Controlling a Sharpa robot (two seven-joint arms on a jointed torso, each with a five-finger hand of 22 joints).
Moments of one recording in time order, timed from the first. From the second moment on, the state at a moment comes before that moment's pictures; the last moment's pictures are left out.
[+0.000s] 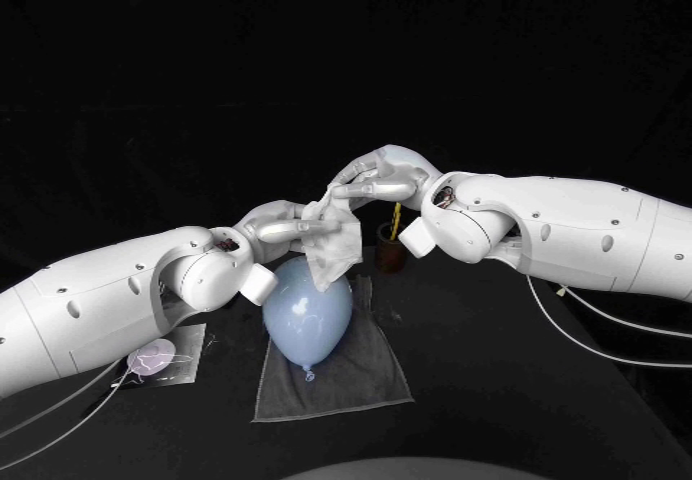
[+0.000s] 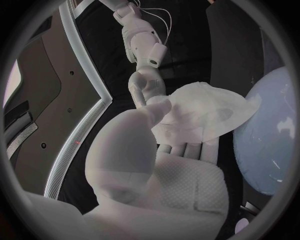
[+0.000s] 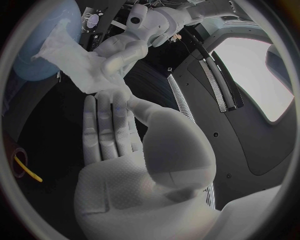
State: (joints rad) left arm 1.21 -0.70 -0.02 1.43 -0.20 -0.04 0.08; left_hand 1.30 -0.12 0.59 -0.01 0.05 0.74 0.18 0.44 0.30 0.91 0.17 0.32 0.06 0.84 0.13 0.55 0.23 0.18 0.90 0.25 0.28 0.19; right arm 1.40 -0.71 -0.15 1.47 -0.37 -0.26 0.19; right_hand 1.29 -0.01 0.56 -0.08 0.05 0.97 0.13 0.49 0.32 1.28 0.08 0.32 0.09 1.00 0.07 0.51 0.34 0.17 0.89 0.20 0.30 0.20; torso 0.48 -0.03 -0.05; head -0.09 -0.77
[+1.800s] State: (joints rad) left arm 1.21 -0.71 -0.02 1.43 -0.12 0.06 0.06; left_hand 1.42 -0.09 0.53 0.05 0.05 0.89 0.16 0.41 0.29 1.19 0.11 0.15 0.07 1.15 0.05 0.43 0.28 0.17 1.17 0.17 0.18 0.08; right arm 1.39 -0.69 -0.15 1.44 -0.35 -0.26 0.19; right_hand 1.27 -0.01 0.56 -0.09 0.04 0.94 0.15 0.49 0.33 1.22 0.09 0.29 0.09 0.96 0.09 0.49 0.34 0.16 0.84 0.22 0.29 0.20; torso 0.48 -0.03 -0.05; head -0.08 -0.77
